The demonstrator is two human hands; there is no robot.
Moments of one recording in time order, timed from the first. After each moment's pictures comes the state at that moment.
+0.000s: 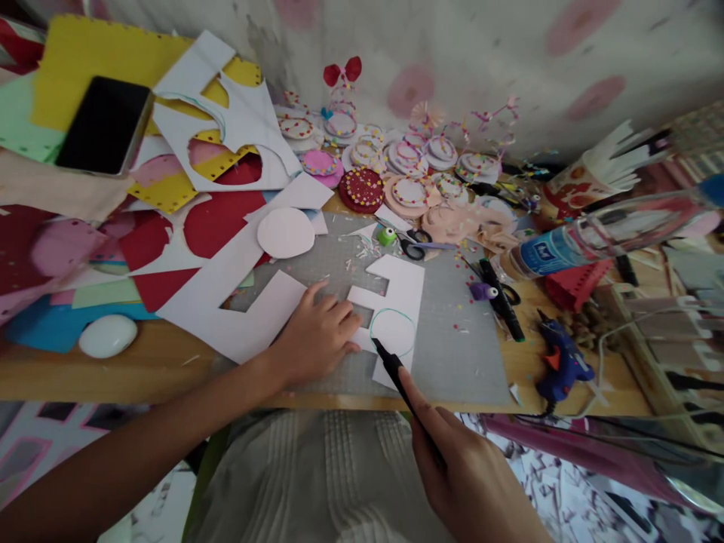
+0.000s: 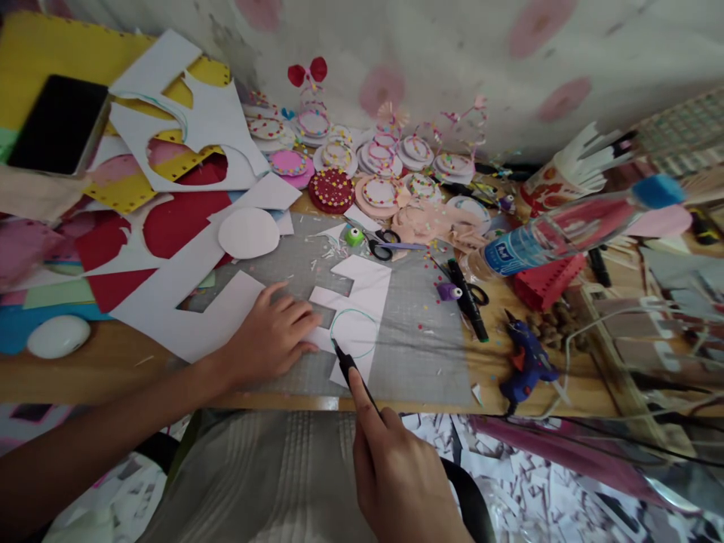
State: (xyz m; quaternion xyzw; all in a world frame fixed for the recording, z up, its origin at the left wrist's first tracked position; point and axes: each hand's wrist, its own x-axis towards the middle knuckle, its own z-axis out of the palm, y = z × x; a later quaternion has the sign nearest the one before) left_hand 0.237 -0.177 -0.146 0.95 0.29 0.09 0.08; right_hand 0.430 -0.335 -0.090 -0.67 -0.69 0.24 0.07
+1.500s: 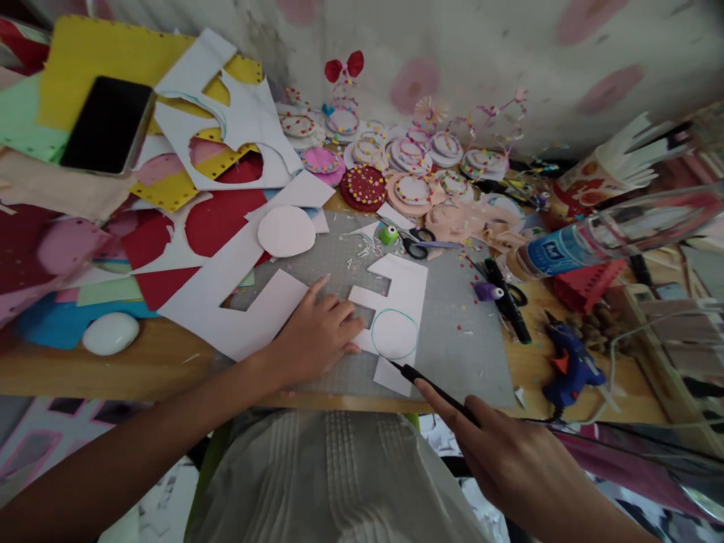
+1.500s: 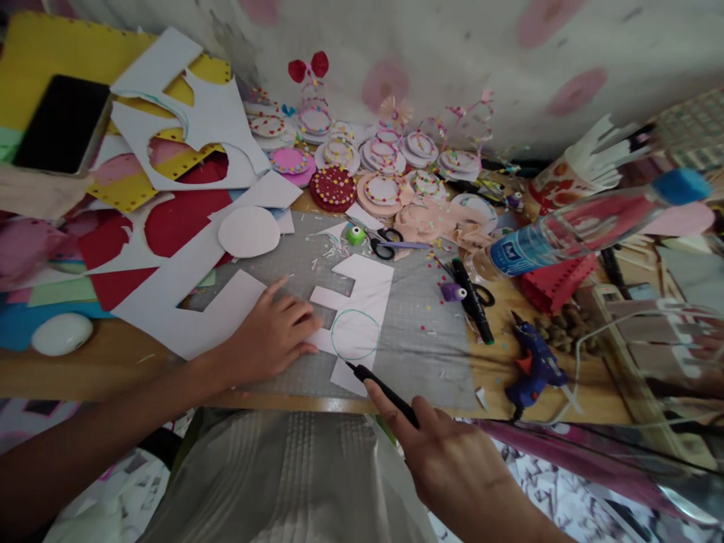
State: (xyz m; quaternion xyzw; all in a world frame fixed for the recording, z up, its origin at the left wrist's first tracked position) left_hand 0.236 -0.174 -0.144 0.96 0.26 0.06 0.06; right_hand 0.493 -0.327 -0.091 -0.50 -0.87 0.03 -0.06
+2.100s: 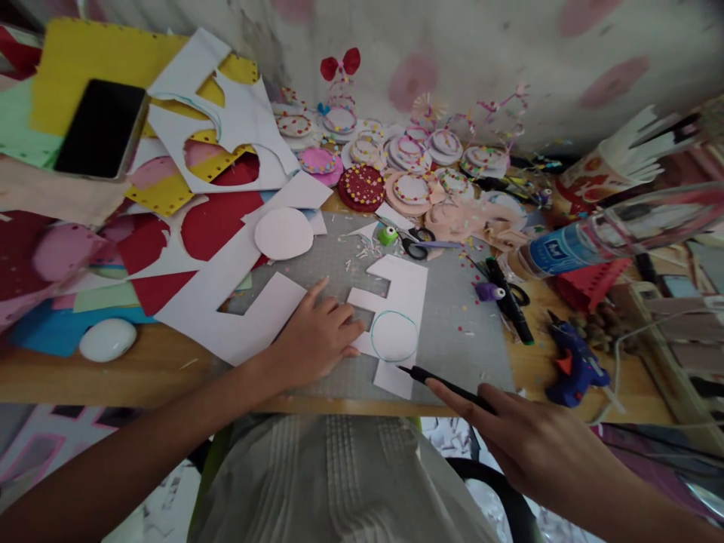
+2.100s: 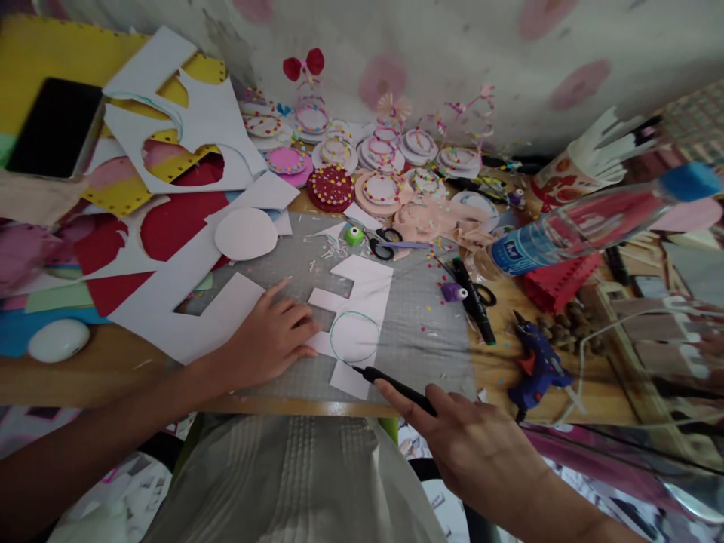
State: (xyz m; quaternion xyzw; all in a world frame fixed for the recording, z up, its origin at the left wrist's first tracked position) left_hand 0.238 -0.173 -0.145 0.96 0.26 0.07 0.05; right_hand 0.521 -0.308 -0.081 -0.47 -0.88 0.07 -0.06
